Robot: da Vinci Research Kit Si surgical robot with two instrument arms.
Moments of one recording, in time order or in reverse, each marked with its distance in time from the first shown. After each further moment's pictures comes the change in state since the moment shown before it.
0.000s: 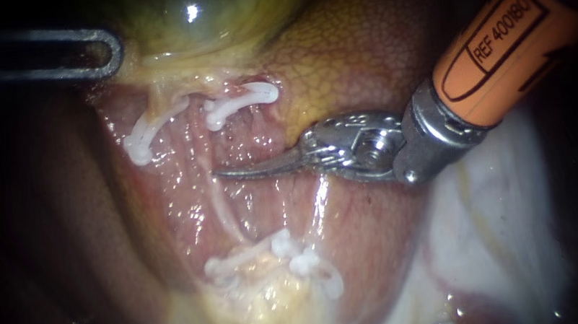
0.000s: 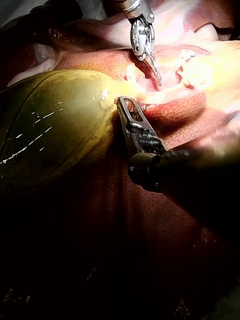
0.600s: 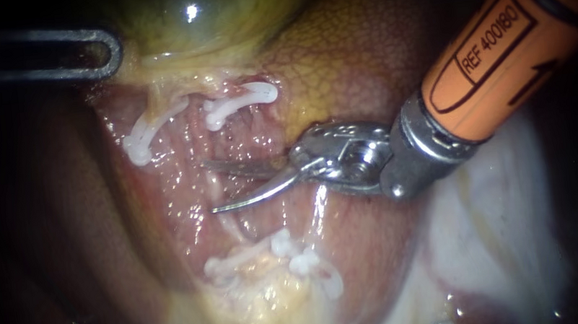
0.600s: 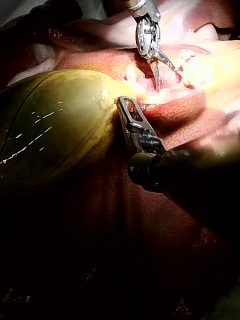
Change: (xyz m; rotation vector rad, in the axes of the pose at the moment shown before) right arm 0.001 -0.002 0.001 -0.007 0.061 0.004; left arm 0.000 0.000 0.000 0.000 0.000 0.000
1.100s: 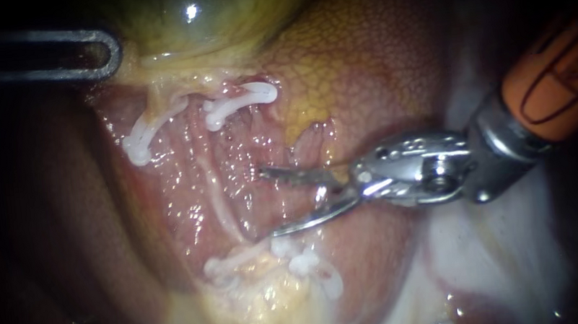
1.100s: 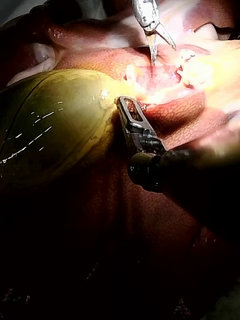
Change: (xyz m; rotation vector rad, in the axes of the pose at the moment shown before) right arm 0.000 -0.005 -0.007 -0.317 -0.144 -0.311; left arm 0.000 0.000 0.000 0.000 0.000 0.000
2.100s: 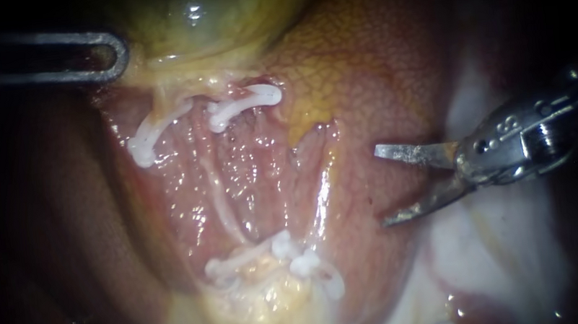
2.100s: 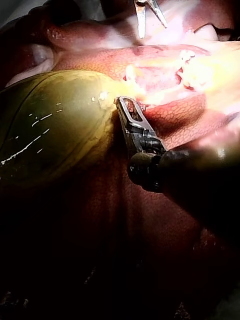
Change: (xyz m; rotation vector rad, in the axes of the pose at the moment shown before) right arm 0.000 0.000 -0.008 -0.192 -0.298 -0.209; left arm 0.001 0.000 0.002 -0.004 -0.007 0.003
